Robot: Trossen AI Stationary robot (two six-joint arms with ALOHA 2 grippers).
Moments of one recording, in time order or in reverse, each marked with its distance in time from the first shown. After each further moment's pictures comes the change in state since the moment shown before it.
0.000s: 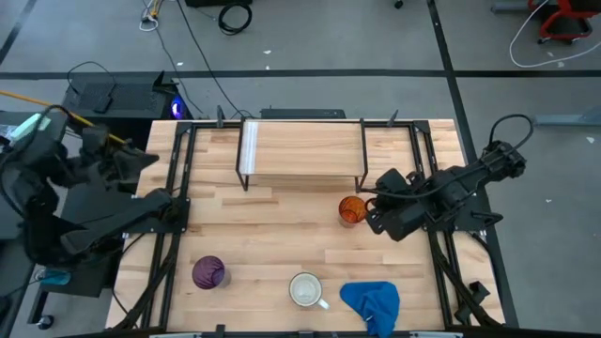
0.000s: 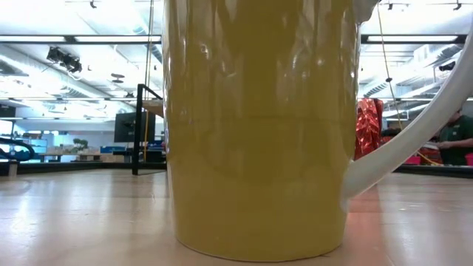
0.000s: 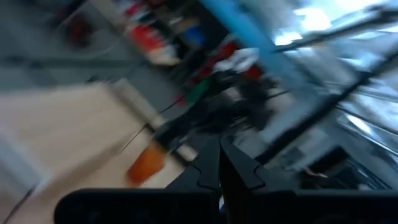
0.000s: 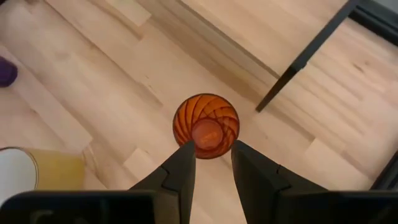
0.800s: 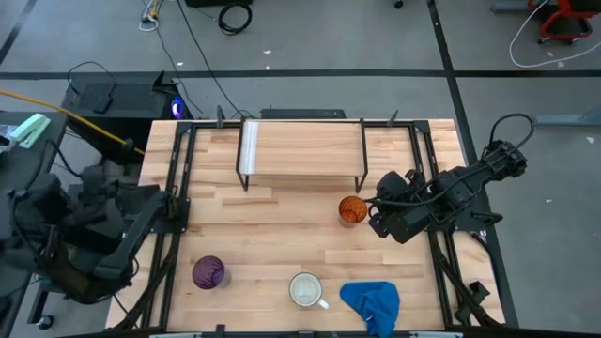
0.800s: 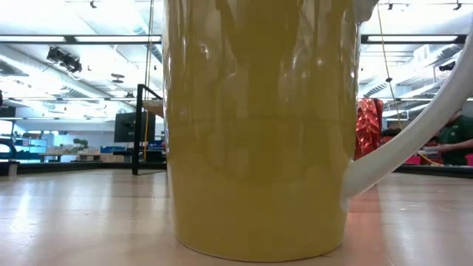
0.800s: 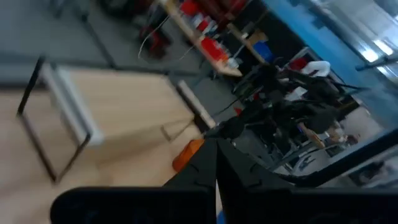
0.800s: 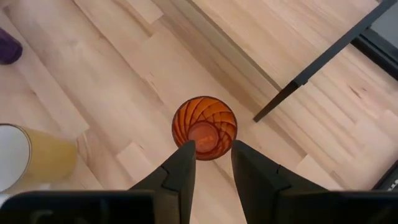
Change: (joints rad) left arm 0.637 -0.012 0.321 -0.585 0.320 0.296; right arm 0.018 -0.009 0.000 0.005 0.019 -0.121
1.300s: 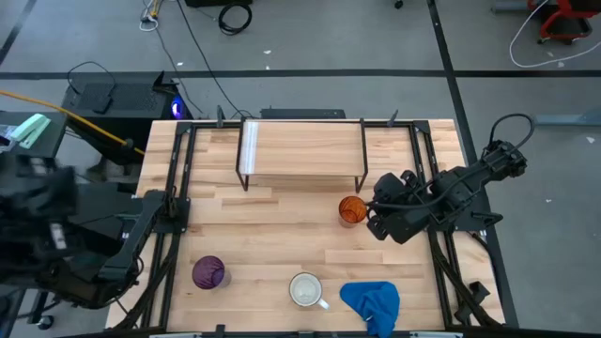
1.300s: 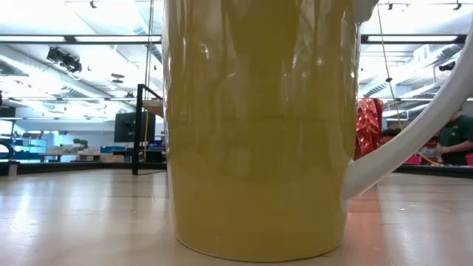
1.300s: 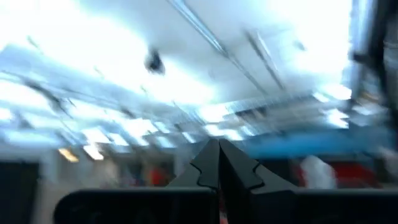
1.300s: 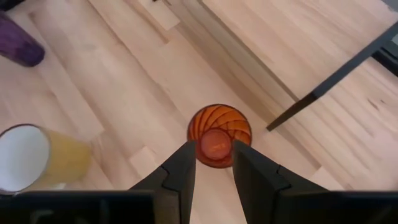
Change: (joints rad) left arm 0.065 0.004 0.099 1.095 -0.241 -0.193; right arm 0.006 0.001 0.000 0.074 0.004 -0.049
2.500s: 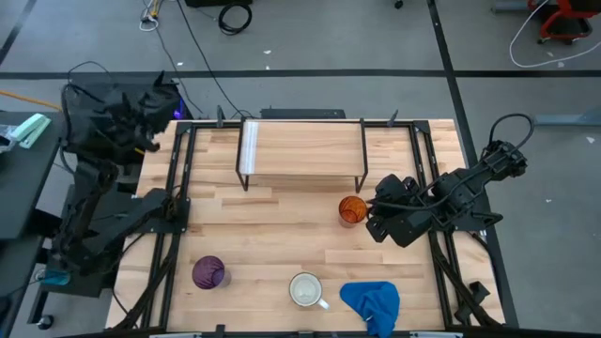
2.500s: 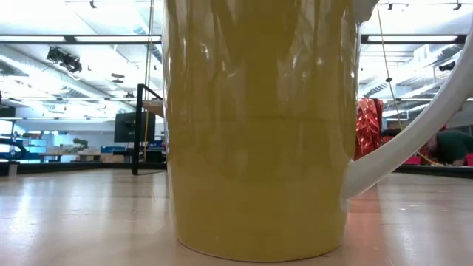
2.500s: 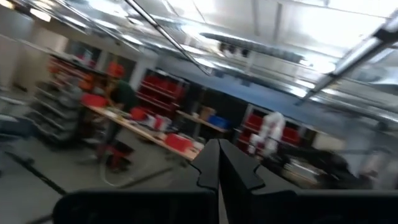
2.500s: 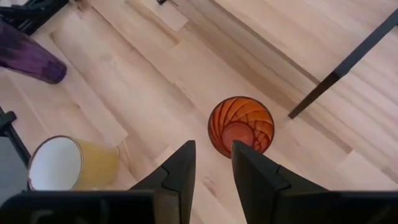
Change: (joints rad) left arm -0.457 0.089 -0.821 0.390 -0.086 0.056; right arm 0.018 0.000 0.000 0.031 -0.019 0.145
